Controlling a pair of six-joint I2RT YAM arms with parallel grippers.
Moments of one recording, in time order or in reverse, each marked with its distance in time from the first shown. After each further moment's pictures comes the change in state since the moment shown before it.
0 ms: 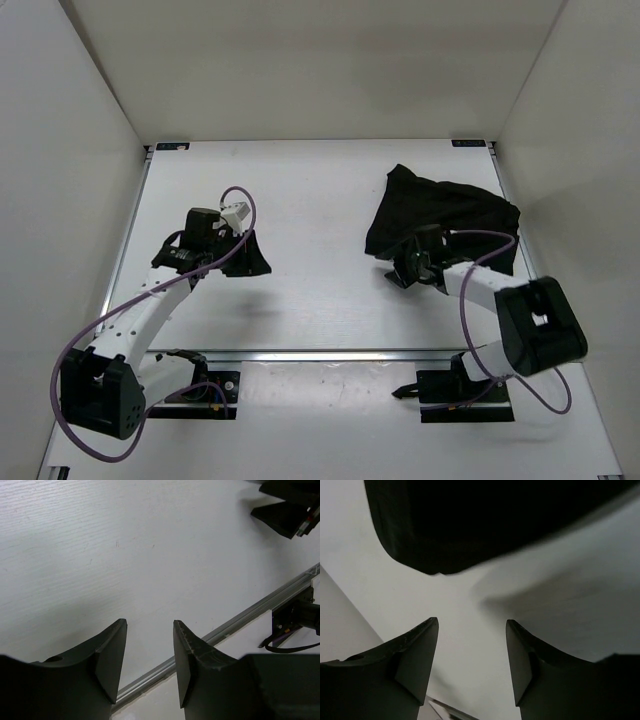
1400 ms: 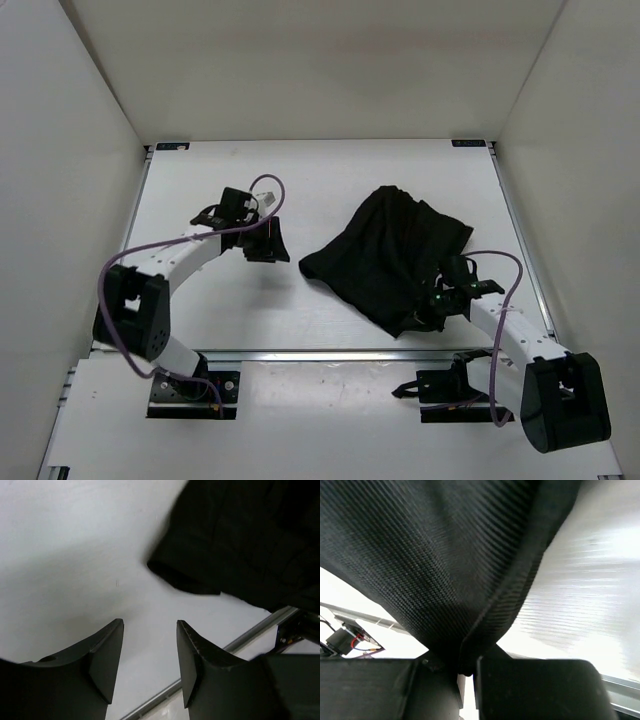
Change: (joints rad) left arm -0.065 0.376 0.154 0.076 -0.011 -0.020; right arm -0.078 -0.350 -0.116 -0.605 -0.288 -0.571
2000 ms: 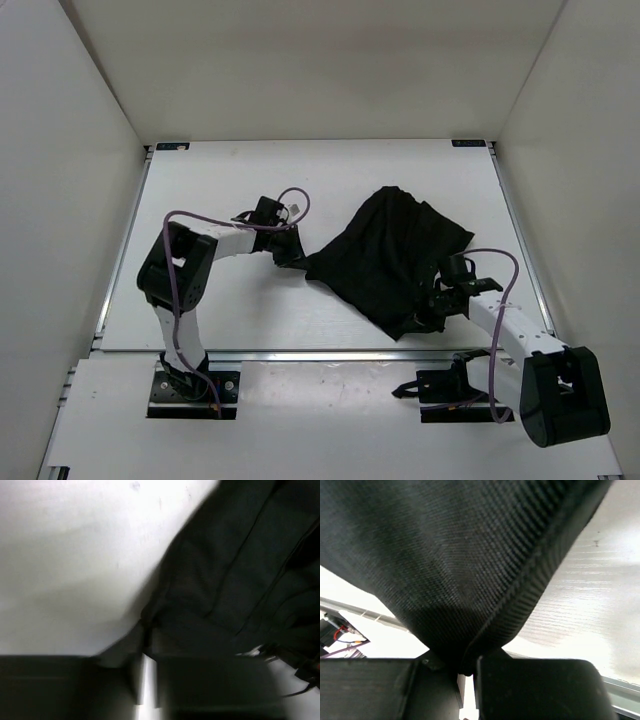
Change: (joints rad) left arm -0.116 0.376 0.077 0.259 0.035 -0.224; right arm -0.024 0.031 0.007 -0.029 -0.002 -0.092
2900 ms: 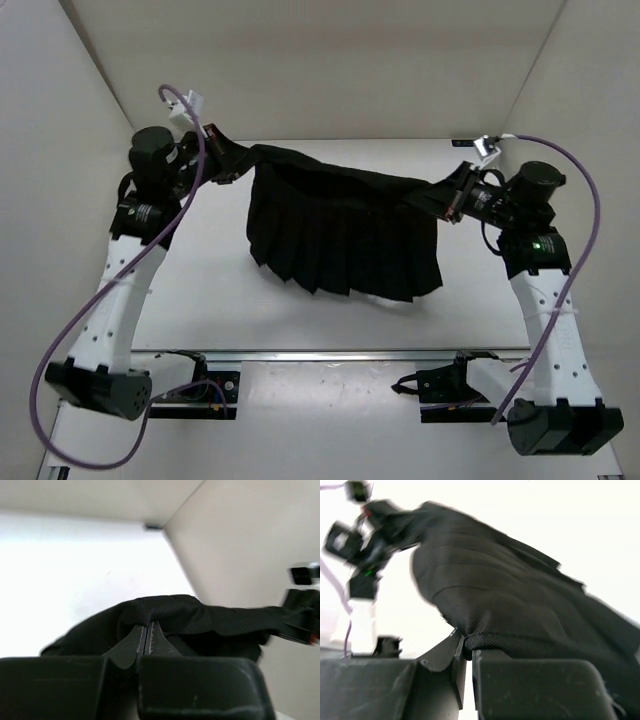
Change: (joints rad) left arm 0.228 -0.668 0.414 -0.151 -0.014 -0.033; right arm -0.196 -0.062 0.729 0.317 -0.531 0.262
